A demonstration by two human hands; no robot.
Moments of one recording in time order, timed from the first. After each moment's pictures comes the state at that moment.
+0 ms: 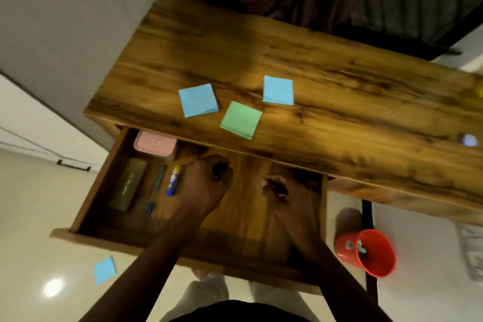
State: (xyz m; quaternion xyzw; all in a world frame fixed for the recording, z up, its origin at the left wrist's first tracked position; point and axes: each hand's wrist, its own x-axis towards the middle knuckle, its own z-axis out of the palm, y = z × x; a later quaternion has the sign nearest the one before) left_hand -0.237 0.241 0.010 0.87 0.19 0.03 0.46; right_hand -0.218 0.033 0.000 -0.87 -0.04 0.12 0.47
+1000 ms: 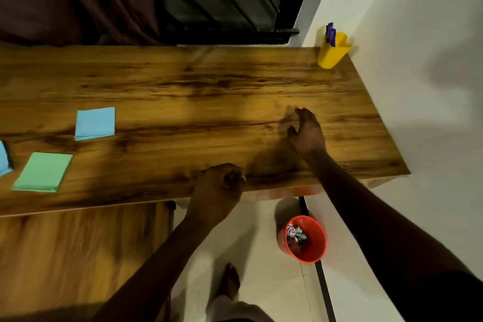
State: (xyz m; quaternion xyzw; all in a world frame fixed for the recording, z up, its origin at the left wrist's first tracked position) left_hand -0.106 -0.208 0.044 0.88 -0.03 -0.06 0.47; right_hand 0.014 -0.469 0.013 -0.96 0.11 -0.04 0.27
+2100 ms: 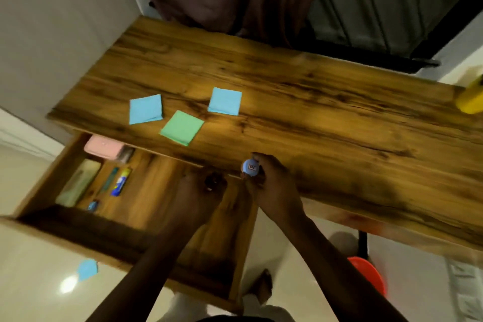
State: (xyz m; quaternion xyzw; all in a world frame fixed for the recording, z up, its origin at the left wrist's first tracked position) left_hand -0.175 -0.014 0.044 0.86 0.16 0.03 0.48; right_hand -0.105 -0.200 0.021 -0.90 -0.19 0.02 0.39
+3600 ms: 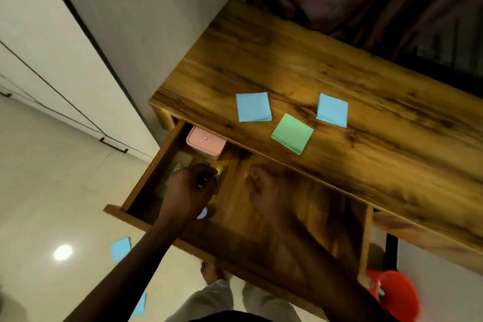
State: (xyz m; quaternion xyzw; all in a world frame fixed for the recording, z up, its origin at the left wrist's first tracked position) left_hand -0.289 0.337 0.000 0.85 0.24 0.03 0.47; right_hand -0.191 0.149 -0.039 -0.93 -0.25 0.04 0.28
